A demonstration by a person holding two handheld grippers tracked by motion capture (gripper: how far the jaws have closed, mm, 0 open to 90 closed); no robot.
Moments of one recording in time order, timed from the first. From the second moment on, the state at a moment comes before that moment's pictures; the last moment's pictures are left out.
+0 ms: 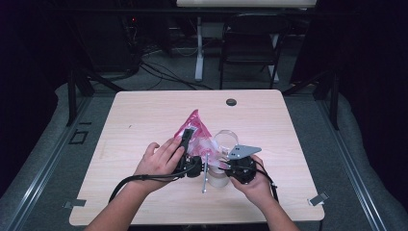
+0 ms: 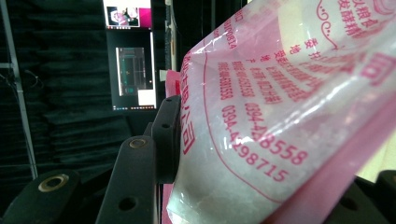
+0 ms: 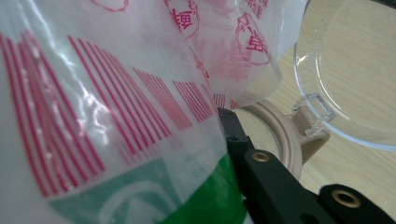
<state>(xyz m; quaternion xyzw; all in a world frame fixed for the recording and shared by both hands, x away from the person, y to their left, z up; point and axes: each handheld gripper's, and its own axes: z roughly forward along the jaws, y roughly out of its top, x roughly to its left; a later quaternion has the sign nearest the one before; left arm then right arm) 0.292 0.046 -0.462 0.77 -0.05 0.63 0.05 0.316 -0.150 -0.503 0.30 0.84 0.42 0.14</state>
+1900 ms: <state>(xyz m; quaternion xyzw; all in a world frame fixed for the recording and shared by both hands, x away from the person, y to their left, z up) 0.291 0.067 -0.481 0.79 0.03 0.61 0.08 0.314 -0.148 -0.499 0.30 0.84 0.44 0.13</state>
